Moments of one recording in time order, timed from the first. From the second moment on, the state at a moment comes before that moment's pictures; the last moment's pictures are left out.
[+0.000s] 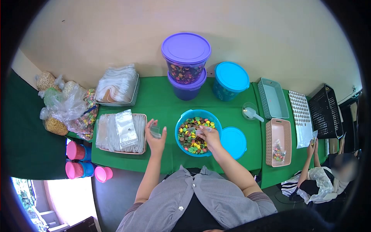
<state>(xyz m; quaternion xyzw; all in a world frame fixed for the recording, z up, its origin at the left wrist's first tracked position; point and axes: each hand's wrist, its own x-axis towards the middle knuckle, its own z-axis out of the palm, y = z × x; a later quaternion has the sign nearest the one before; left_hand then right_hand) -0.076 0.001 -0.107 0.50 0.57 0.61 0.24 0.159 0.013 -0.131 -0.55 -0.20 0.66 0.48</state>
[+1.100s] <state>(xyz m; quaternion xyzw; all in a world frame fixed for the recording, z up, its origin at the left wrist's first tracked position) 0.019 0.017 -0.031 0.80 0.46 0.32 0.22 0.207 -0.011 -0.007 -0.49 -0.31 0.44 0.69</state>
